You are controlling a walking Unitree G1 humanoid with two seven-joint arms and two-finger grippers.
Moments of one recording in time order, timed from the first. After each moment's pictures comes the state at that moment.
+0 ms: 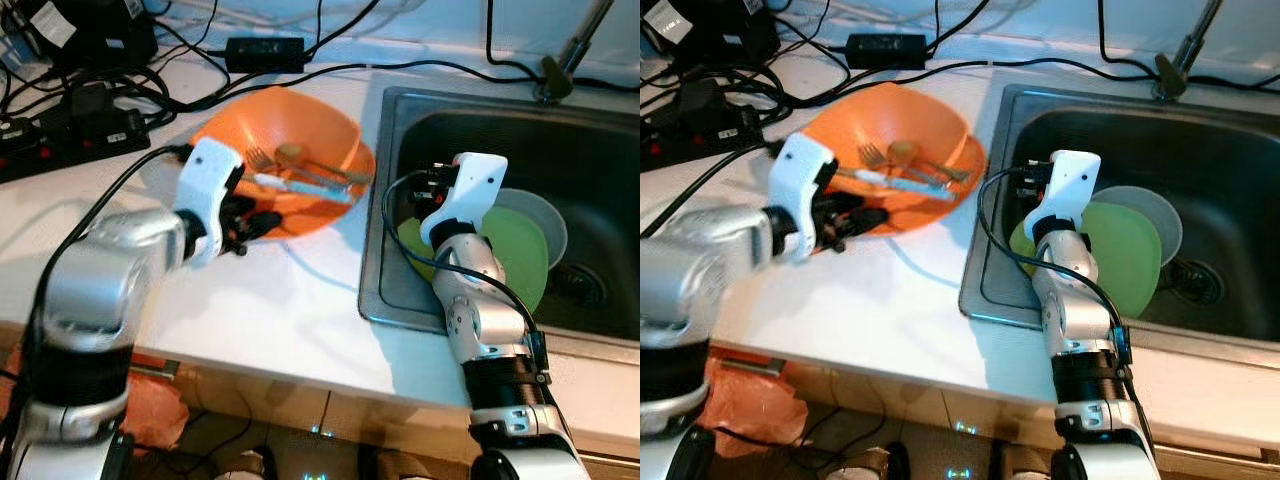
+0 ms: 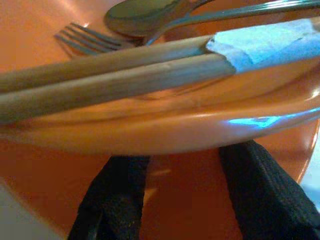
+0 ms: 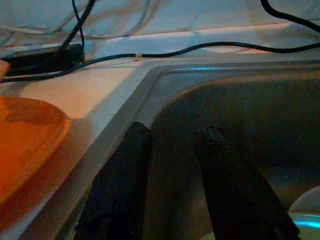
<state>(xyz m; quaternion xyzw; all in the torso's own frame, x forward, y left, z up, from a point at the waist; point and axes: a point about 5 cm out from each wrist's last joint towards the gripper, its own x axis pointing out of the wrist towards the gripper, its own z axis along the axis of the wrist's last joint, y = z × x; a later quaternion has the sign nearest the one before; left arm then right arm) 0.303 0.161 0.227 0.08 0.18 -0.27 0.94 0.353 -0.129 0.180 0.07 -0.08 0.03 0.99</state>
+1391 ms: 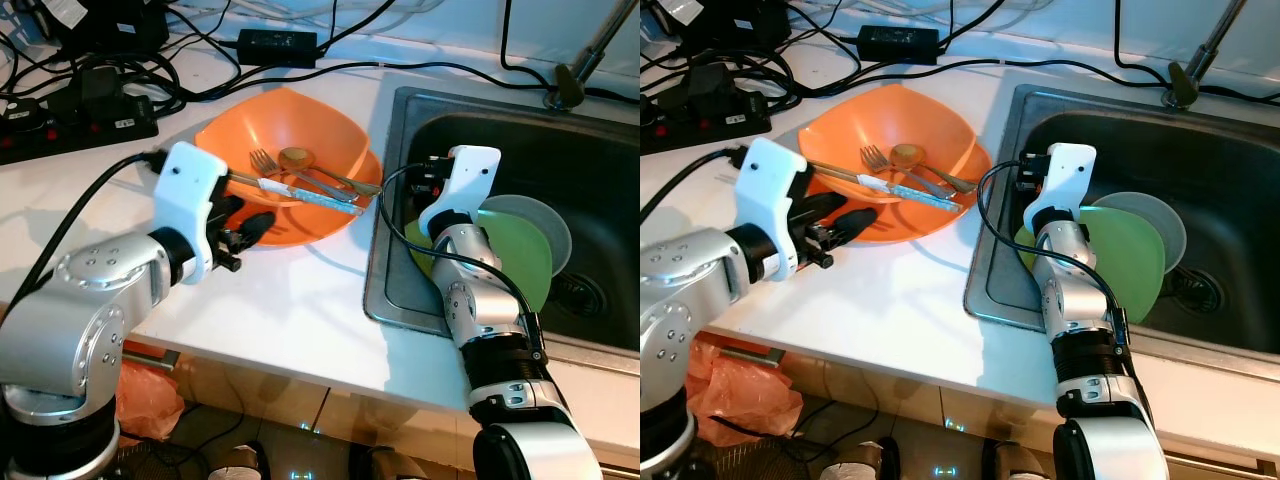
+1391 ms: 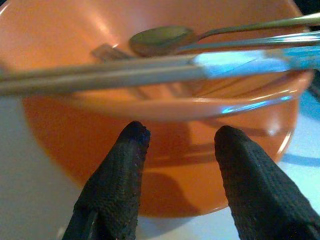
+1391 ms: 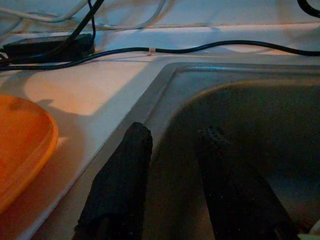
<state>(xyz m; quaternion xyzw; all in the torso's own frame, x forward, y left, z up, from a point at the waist) 0.267 0.160 0.239 0.06 0.12 -0.23 0.96 0.367 -0.131 0.180 0.06 -0.07 0.03 0.99</state>
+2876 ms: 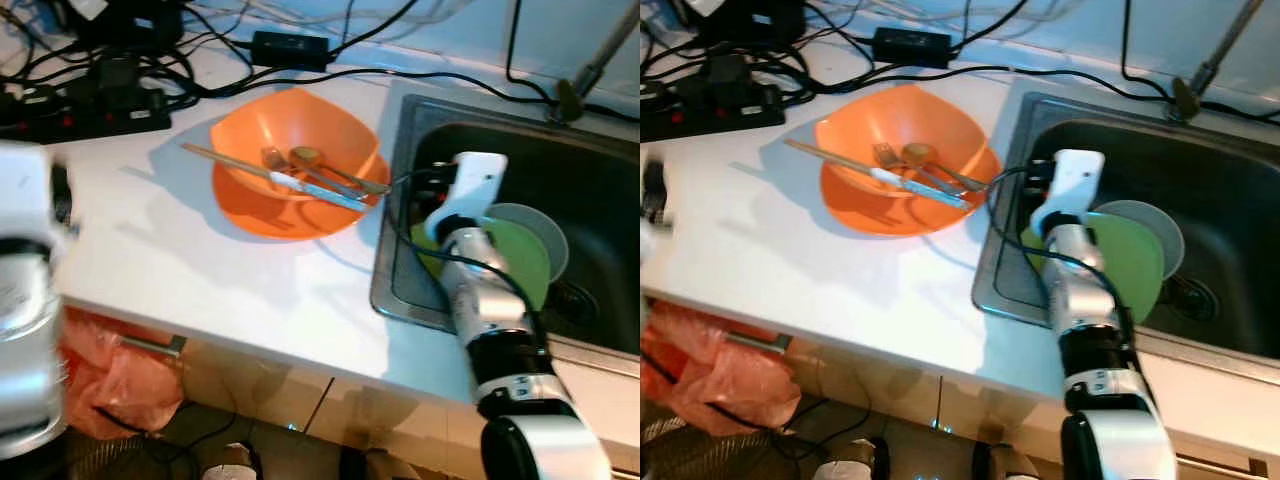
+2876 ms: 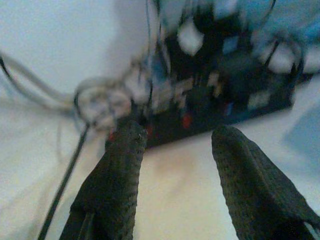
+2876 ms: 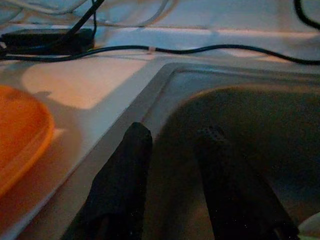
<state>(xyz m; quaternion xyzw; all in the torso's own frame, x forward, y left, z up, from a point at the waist) 0.260 0.256 0.255 0.20 -0.12 0.19 0.95 0.372 -0.149 0.171 0.05 -0.07 0.01 1.00</state>
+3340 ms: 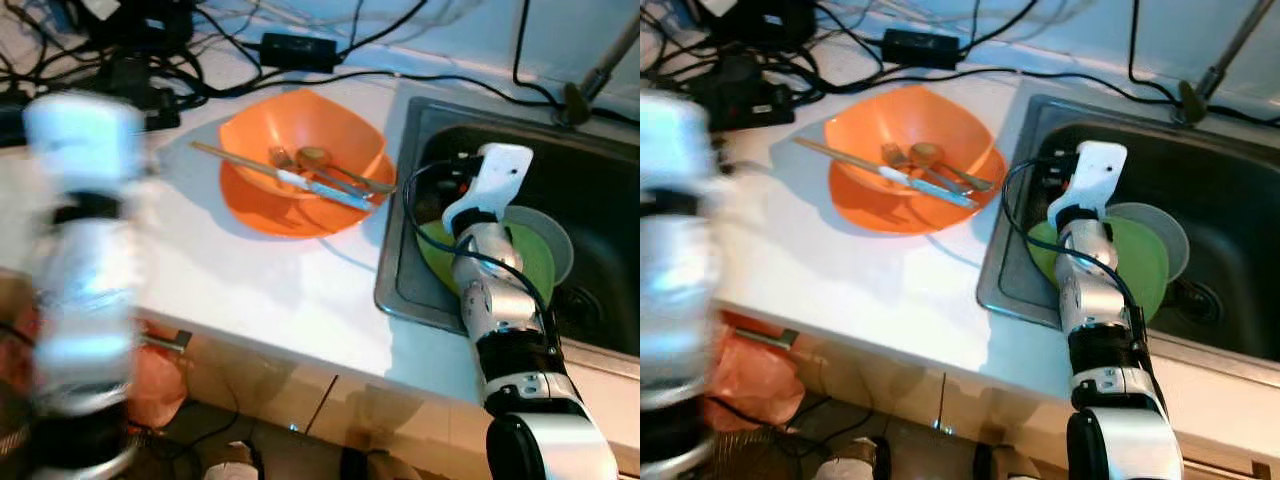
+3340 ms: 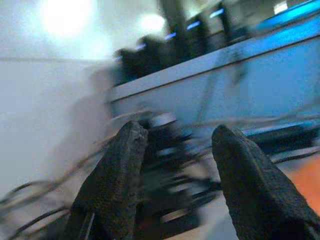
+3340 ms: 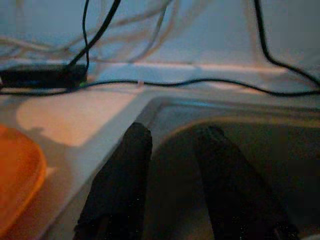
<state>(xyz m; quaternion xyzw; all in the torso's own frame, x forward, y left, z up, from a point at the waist) 0.287 0.179 0.274 0.18 -0.27 0.06 0.94 0.371 -0.160 0.184 0.06 -0.12 -0.01 0.99</state>
